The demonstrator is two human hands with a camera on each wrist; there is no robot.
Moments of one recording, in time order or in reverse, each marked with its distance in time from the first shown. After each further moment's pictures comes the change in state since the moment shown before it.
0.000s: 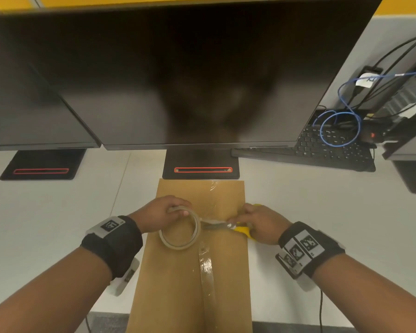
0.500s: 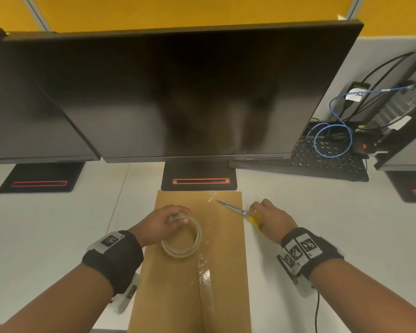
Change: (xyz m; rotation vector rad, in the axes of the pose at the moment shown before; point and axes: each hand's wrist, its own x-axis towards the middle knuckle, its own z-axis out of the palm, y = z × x) left_hand 0.006 -0.009 0.005 -0.075 0.074 0.055; right_hand -0.001 0.020 -0.013 -0.017 0.142 0.430
